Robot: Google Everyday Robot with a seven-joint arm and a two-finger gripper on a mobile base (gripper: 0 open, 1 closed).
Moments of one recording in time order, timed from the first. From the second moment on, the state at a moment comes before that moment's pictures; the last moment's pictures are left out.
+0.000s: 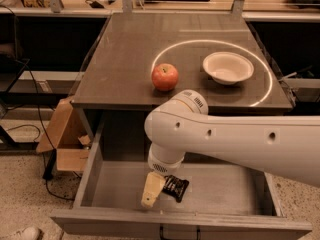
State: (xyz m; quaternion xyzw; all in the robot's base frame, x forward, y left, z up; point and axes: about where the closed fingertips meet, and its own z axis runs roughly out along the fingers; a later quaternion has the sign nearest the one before) arm 0.435 -0.004 0.659 -0.55 0.83 0.04 0.07
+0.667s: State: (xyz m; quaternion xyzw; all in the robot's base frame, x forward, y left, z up) arm 0.440 -0.004 0.652 -0.54 0.84 0.03 0.07
